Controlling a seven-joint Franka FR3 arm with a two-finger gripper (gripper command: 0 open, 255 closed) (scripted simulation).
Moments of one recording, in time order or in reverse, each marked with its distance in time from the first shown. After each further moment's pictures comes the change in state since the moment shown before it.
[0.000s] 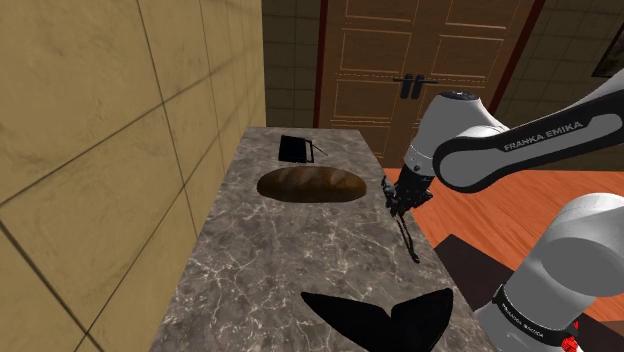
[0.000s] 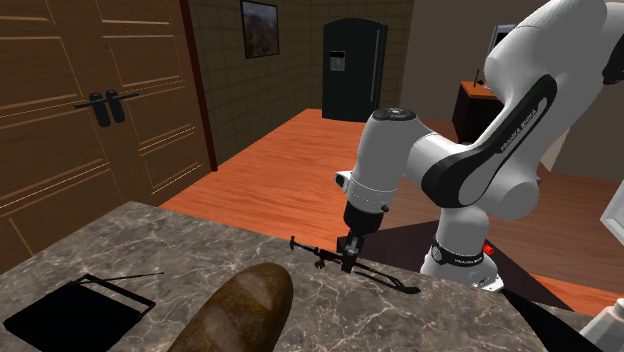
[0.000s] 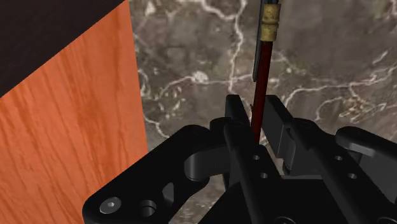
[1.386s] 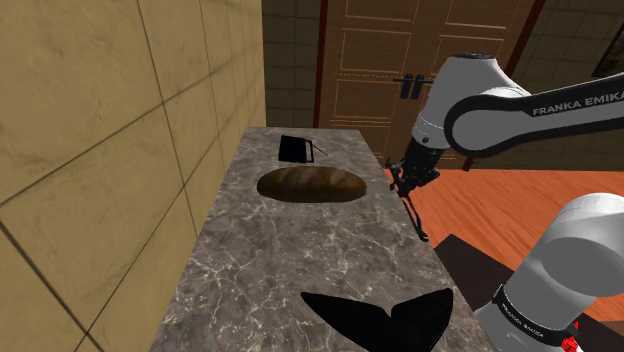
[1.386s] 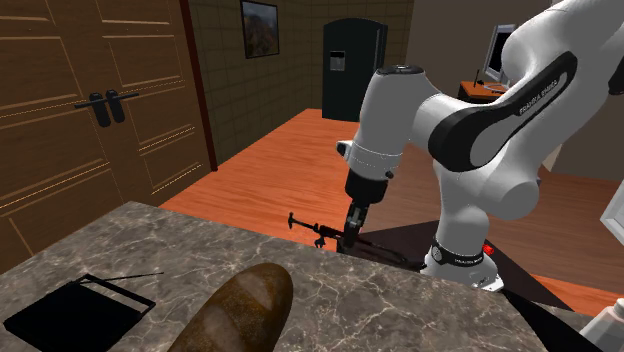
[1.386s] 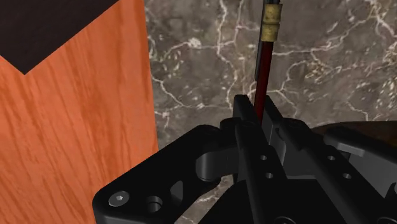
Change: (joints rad) arm -0.003 -0.132 -0.028 0.115 -0.016 -0.245 -0.011
